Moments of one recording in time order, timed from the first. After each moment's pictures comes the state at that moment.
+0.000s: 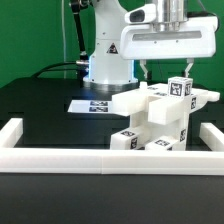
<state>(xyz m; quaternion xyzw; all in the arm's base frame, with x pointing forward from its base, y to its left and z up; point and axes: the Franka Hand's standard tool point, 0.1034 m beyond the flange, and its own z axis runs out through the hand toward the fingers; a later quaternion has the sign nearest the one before) 0.394 0.094 0.076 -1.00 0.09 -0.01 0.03</state>
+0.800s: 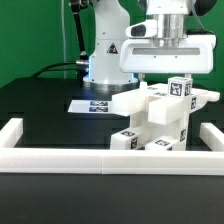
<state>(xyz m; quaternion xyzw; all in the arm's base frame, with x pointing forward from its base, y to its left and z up) 0.392 0.094 0.059 -1.00 0.09 -0.02 0.02</state>
